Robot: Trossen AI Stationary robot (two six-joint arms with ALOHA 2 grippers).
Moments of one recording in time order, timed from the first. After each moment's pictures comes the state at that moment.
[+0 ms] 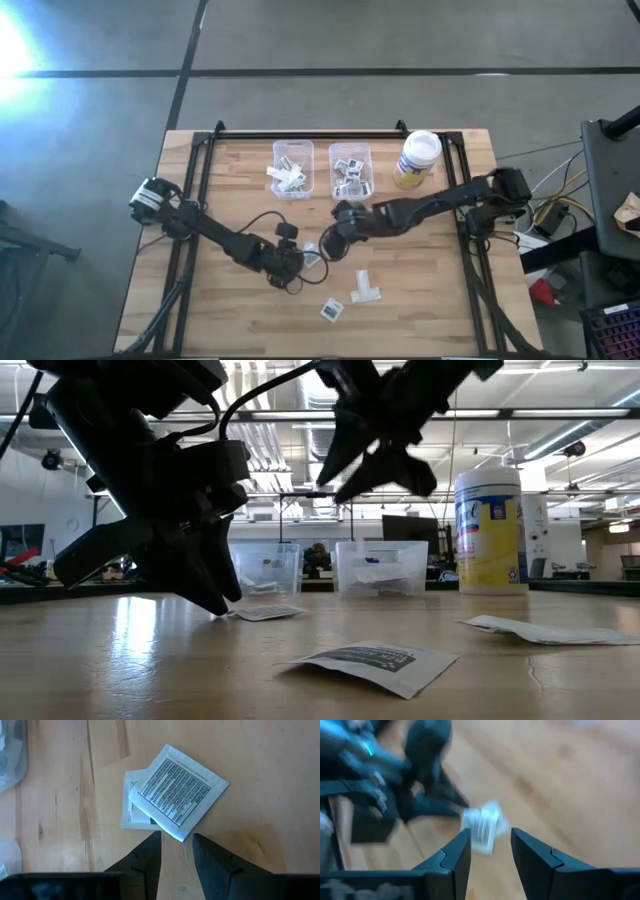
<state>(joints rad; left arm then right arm) -0.39 1.72 0.86 -0.19 -0.44 -0.01 0.16 1.71 1.17 -0.28 0.20 0.92</state>
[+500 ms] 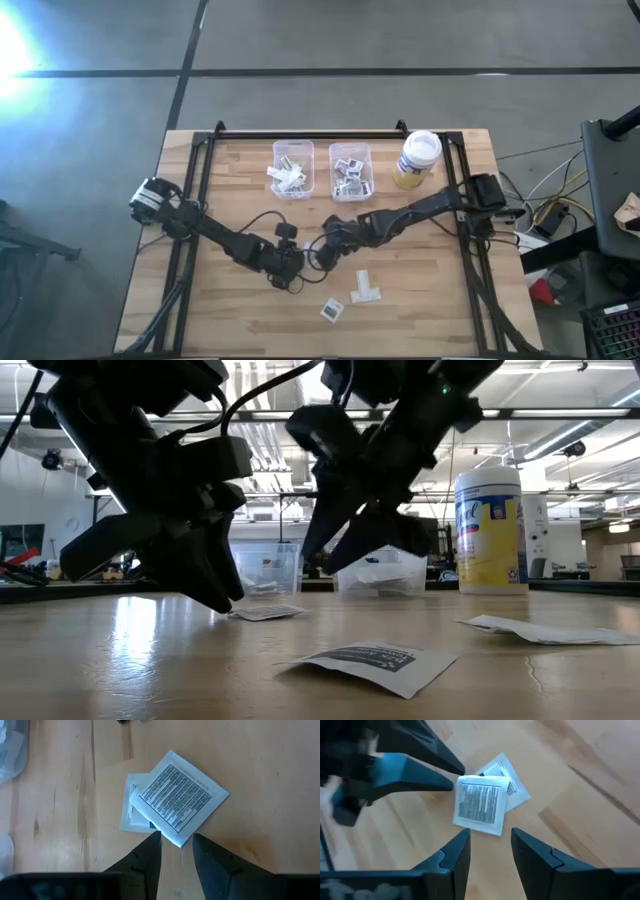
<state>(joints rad) -0.40 1.72 0.86 -0.18 -0.44 -0.07 0.16 1.91 1.17 -0.17 0.03 1.00</state>
